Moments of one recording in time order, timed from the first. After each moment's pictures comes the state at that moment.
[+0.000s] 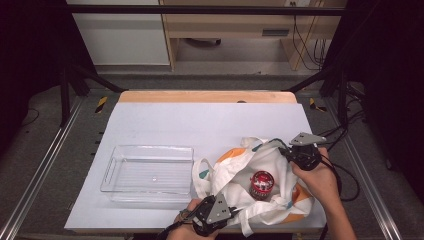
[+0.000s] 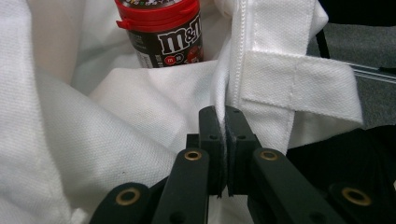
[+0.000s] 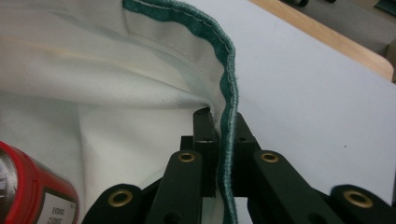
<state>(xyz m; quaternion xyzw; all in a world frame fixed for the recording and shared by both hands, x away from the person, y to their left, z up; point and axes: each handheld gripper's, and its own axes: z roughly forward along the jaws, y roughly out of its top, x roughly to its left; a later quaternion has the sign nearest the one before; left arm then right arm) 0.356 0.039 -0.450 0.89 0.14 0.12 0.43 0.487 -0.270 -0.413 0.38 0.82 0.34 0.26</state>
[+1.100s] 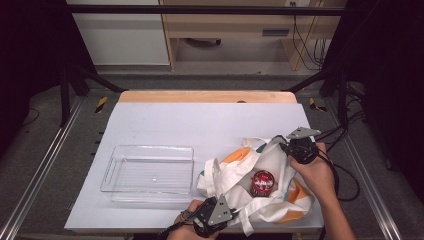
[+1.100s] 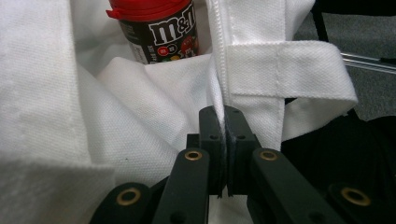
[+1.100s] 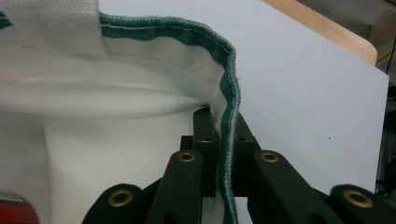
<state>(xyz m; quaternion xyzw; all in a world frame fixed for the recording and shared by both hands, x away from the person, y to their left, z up) 0.354 0.037 -0.454 0.89 0.13 0.12 0.42 0.509 -0.269 -0.418 0.41 0.82 0.30 0.27</state>
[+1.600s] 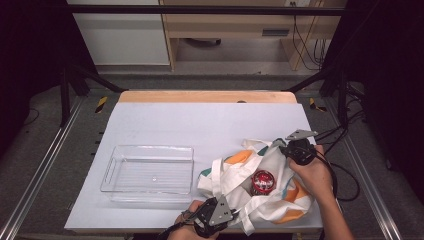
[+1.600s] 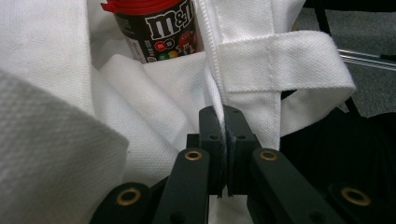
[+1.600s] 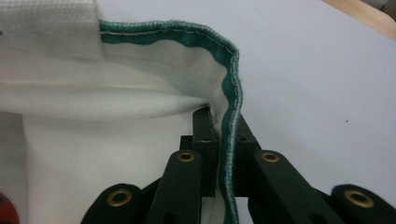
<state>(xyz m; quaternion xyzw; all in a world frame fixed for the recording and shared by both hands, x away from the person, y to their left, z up) 0.355 0.036 -0.457 0.89 0.13 0.12 0.41 0.515 -0.273 -0.436 0.43 0.82 0.29 0.25</state>
